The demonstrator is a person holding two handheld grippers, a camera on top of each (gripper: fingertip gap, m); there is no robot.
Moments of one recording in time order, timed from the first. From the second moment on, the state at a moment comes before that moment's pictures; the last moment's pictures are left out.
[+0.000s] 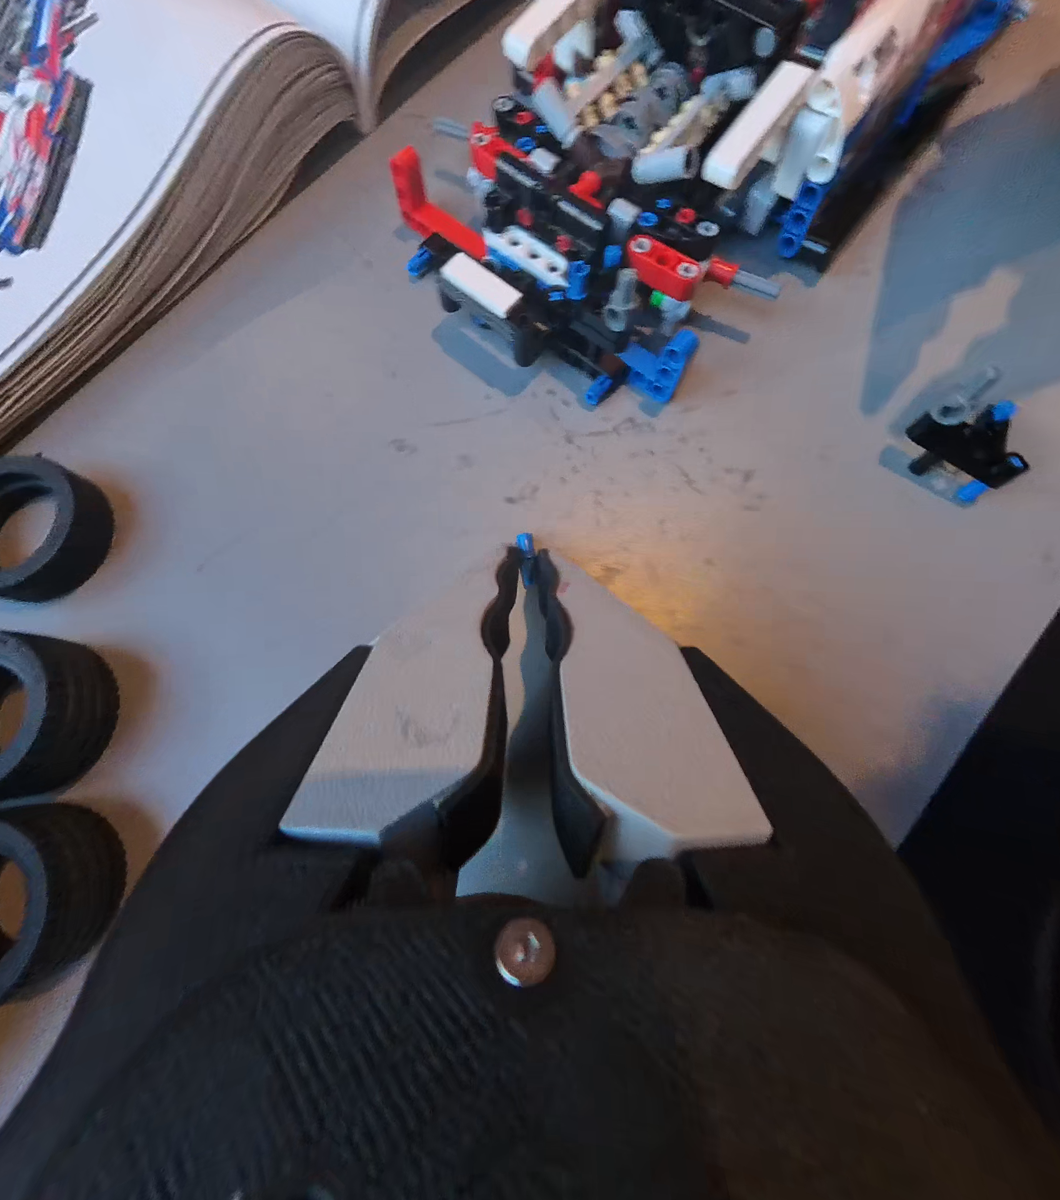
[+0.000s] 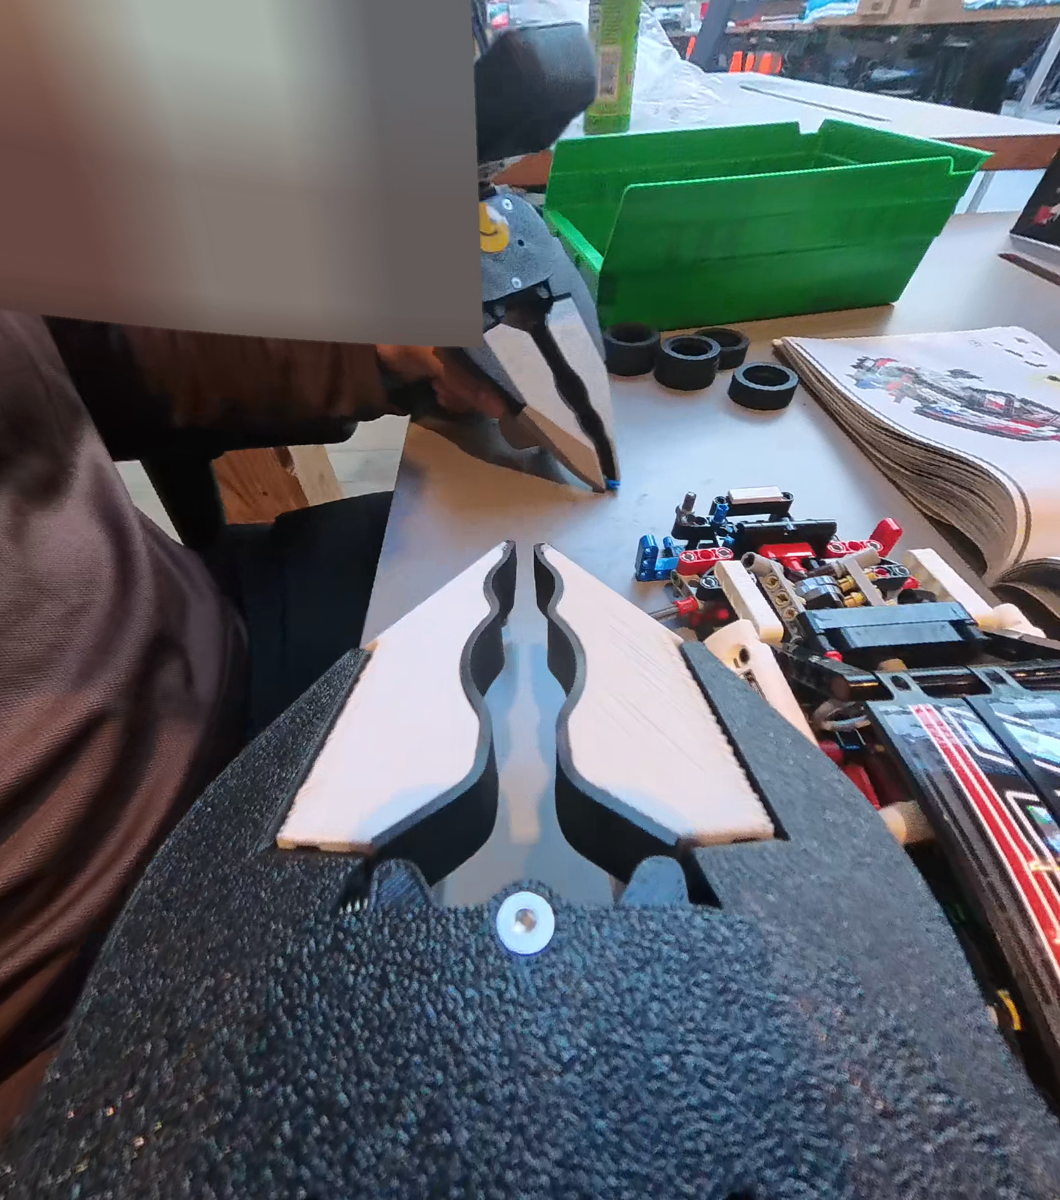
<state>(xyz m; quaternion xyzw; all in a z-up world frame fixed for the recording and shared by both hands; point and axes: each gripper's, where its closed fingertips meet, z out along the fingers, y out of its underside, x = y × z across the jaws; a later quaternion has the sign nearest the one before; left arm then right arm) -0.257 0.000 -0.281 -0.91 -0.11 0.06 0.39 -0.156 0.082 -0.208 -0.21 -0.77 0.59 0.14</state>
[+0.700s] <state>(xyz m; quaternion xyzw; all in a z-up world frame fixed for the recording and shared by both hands) -0.208 0.037 -0.239 -0.82 0.13 0.27 0.49 -0.169 0.086 -0.218 -0.24 -0.78 0.56 0.17</state>
